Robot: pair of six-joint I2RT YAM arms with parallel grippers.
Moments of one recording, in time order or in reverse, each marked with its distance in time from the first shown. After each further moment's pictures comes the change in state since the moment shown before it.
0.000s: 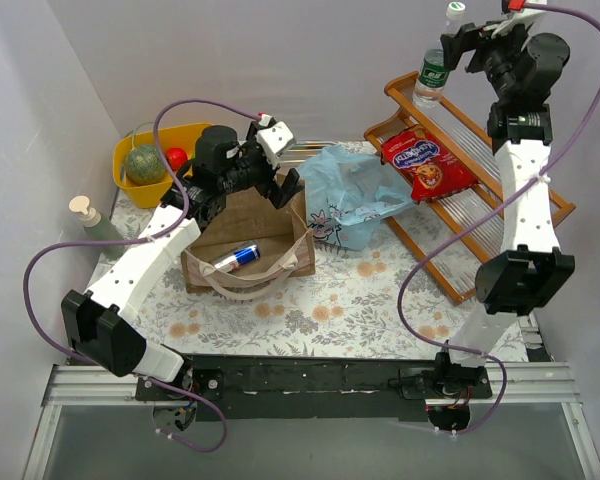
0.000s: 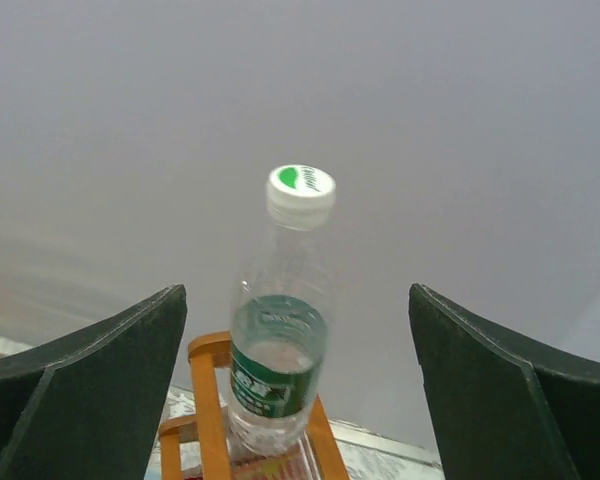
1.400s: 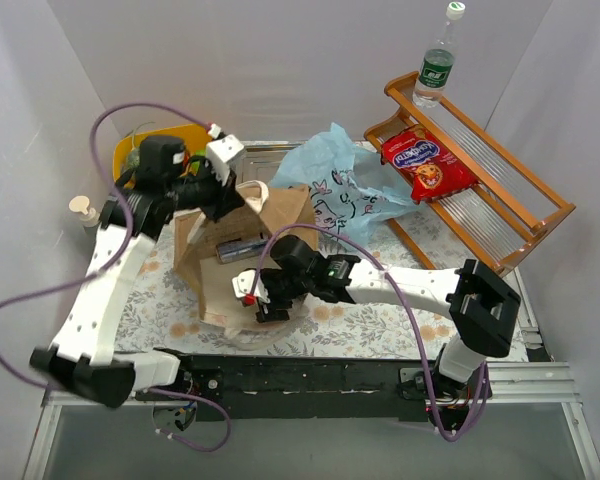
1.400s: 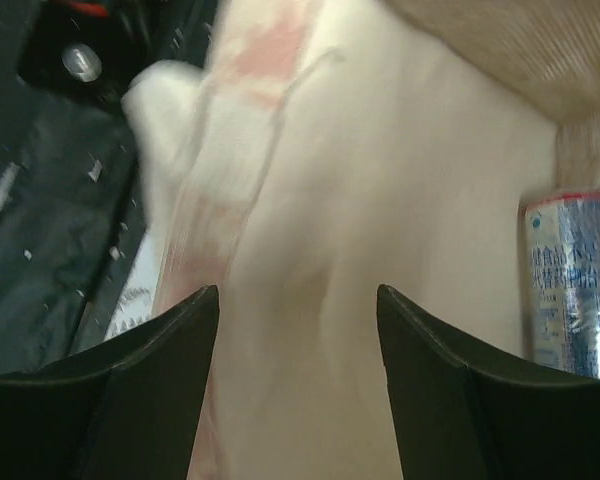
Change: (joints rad) left arm 0.189 -0.092 0.165 -0.620 0.068 0.043; right arm 1.217 -0.138 -0.910 -0.151 -0.141 -0.614
